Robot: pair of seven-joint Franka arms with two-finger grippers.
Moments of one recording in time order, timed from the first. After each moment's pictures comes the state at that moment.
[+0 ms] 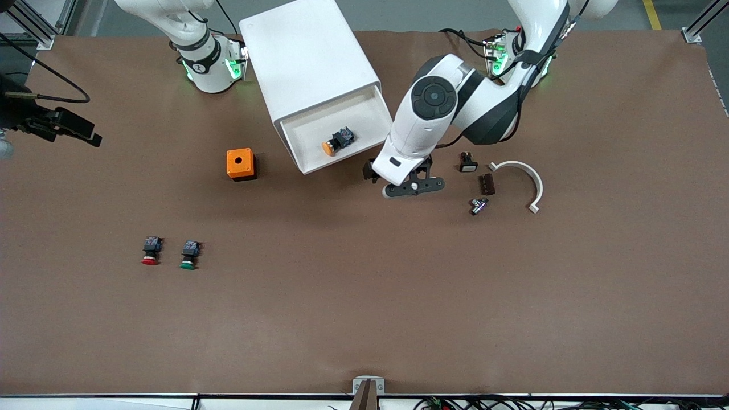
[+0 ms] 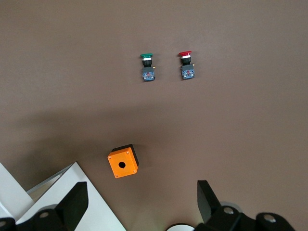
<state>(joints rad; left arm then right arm) -0.63 0.41 -0.10 -1.62 -0.13 2.08 -0.85 0.06 -0.05 -0.09 -1.62 0.06 1.49 0.12</state>
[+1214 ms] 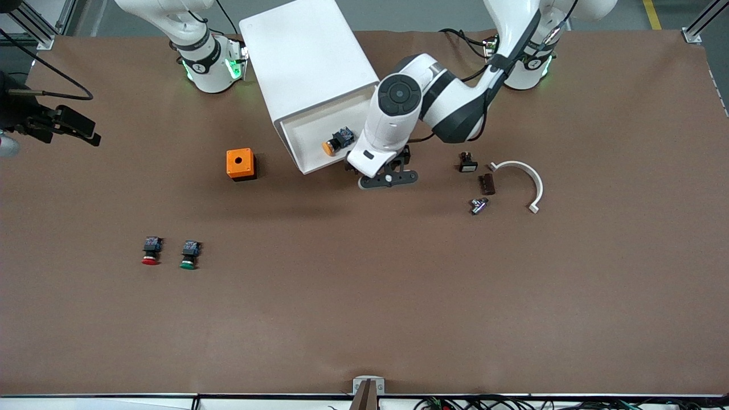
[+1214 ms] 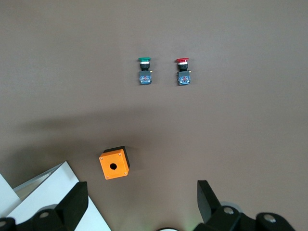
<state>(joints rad) -0.72 0.45 -0.11 -1.60 -0.13 2.07 -0.91 0.06 -0.06 -0.07 -1.61 0.02 1.49 0.08</state>
